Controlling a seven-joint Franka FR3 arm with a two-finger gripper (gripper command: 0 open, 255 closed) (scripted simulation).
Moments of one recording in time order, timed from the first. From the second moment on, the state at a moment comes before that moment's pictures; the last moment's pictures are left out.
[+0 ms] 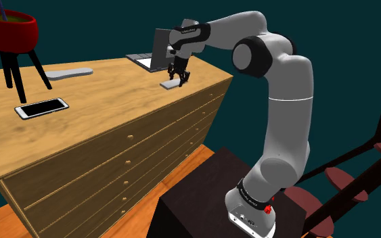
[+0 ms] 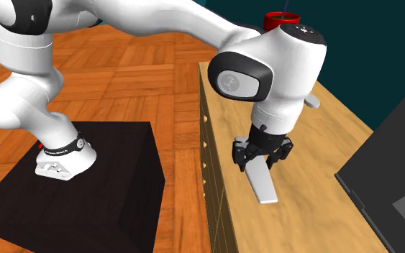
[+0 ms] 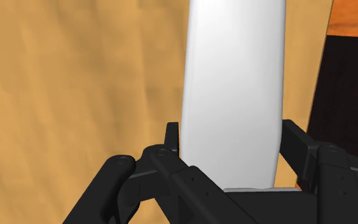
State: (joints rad) arm 0.01 0.52 -0.33 -1.51 0.18 1.99 -2.04
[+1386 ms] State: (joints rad) arm 0.23 0.40 -0.27 -1.58 0.12 1.96 -1.76
